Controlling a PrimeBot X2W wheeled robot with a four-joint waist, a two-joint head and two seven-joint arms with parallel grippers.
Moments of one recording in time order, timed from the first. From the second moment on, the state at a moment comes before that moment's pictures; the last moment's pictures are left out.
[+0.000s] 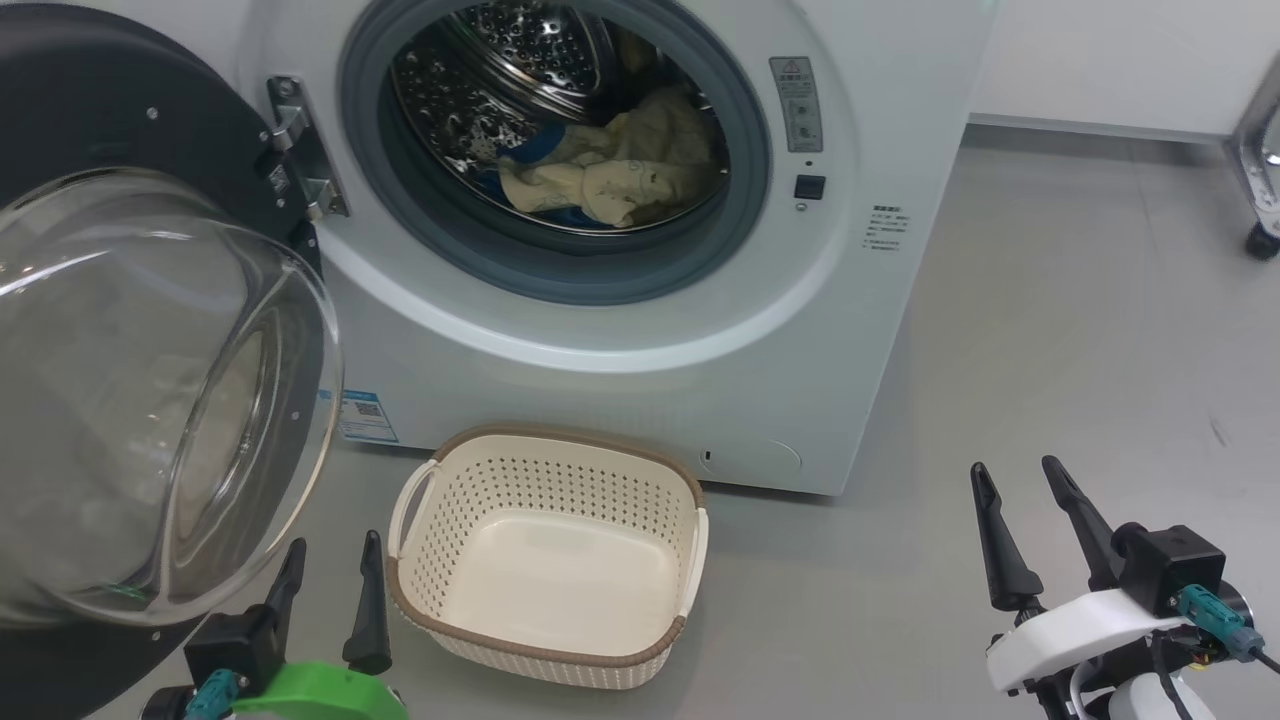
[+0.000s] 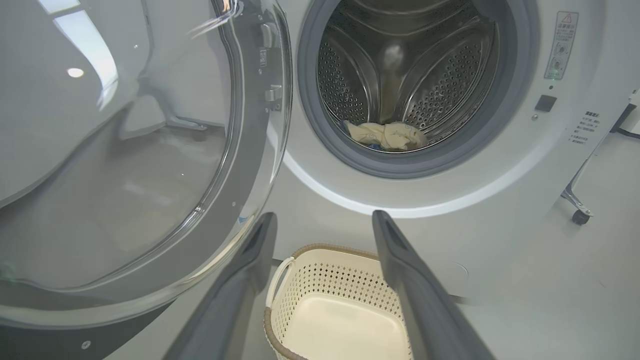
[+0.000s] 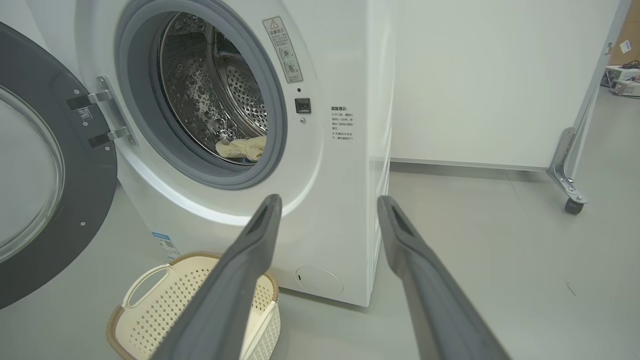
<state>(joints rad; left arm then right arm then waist) -0.11 0.04 -0.19 0.35 -0.24 -0.01 -0.26 0.01 -0.15 0.15 0.20 0.31 0.12 -0.26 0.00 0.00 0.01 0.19</state>
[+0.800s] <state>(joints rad) -0.08 0.04 -0.14 0.31 -0.24 0.01 -0.26 0.00 -0.15 0.20 0.20 0.31 0.12 -0.26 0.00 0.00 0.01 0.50</state>
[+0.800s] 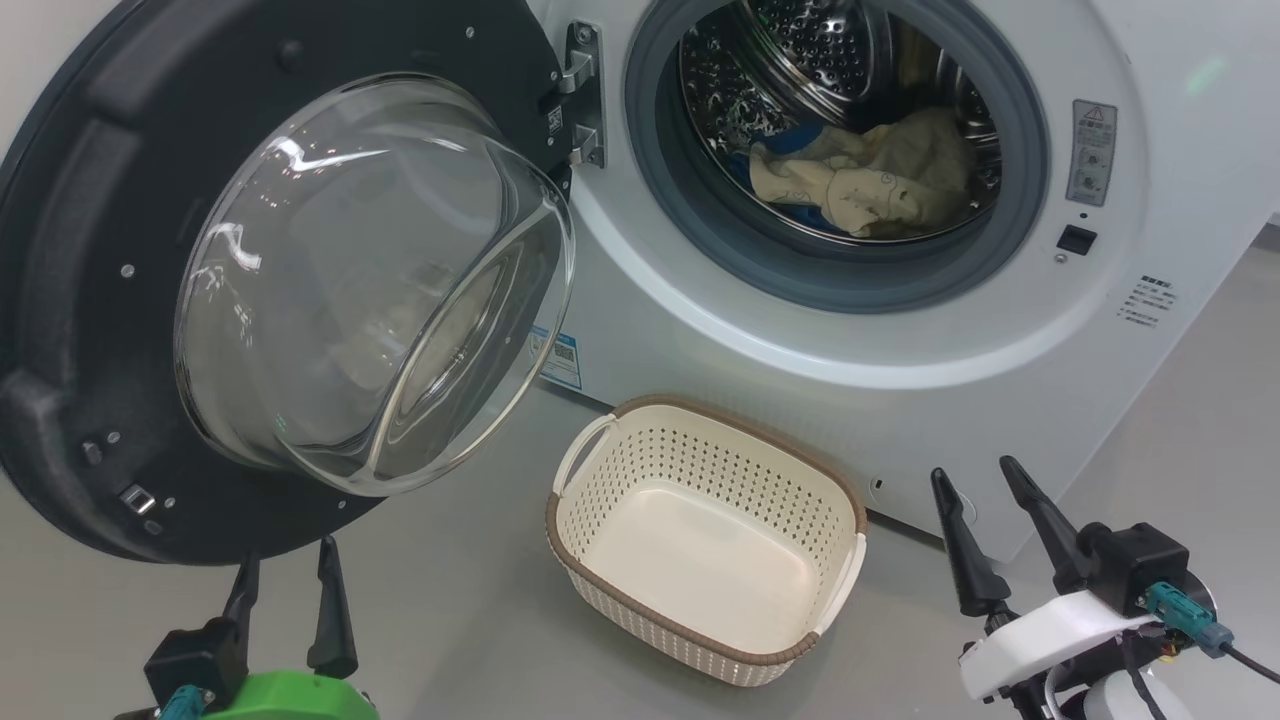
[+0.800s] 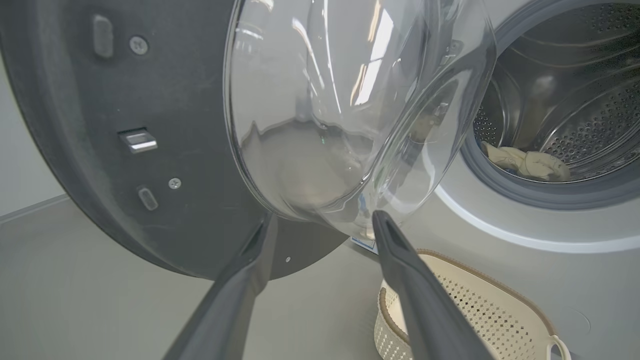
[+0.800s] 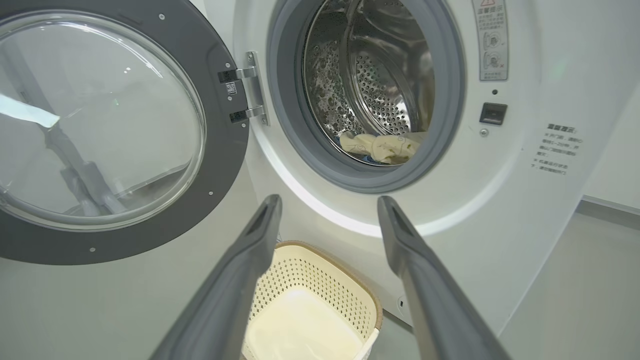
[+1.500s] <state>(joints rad) -0.04 0.04 -0.09 0.25 -0.24 0.04 -0.26 -0.05 -0.17 0.26 0.23 0.31 0.12 -0.26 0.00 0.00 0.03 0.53</state>
